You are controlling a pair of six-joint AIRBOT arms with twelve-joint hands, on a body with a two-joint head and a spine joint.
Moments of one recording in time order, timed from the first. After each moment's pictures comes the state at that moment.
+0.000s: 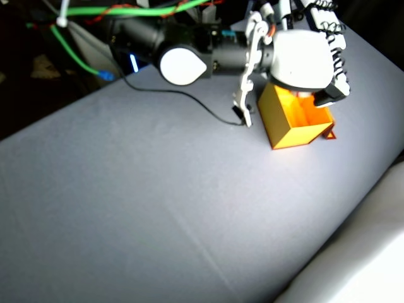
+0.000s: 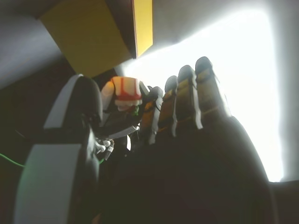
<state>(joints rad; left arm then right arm) 1.28 -0.91 1.01 -0.37 -1.42 0.74 -0.25 -1.57 1.51 -0.24 0.44 -0.78</state>
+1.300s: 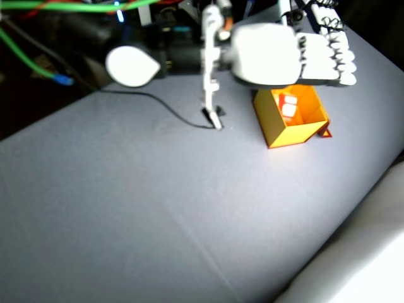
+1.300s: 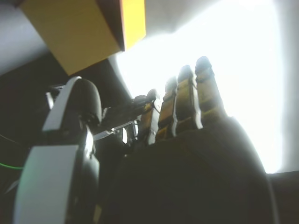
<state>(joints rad) 1.28 -0.92 0.98 -0.37 -1.51 0.73 -0.39 -1.24 1.23 -0.33 0.70 -0.70</state>
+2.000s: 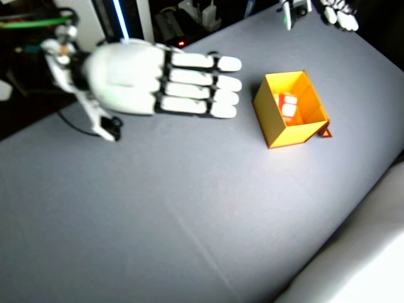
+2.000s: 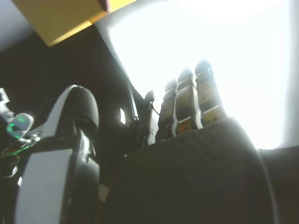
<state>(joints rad) 1.24 -0.88 0.98 -0.32 -1.59 0.73 -0.92 -0.85 0.97 0.02 1.18 -0.77</state>
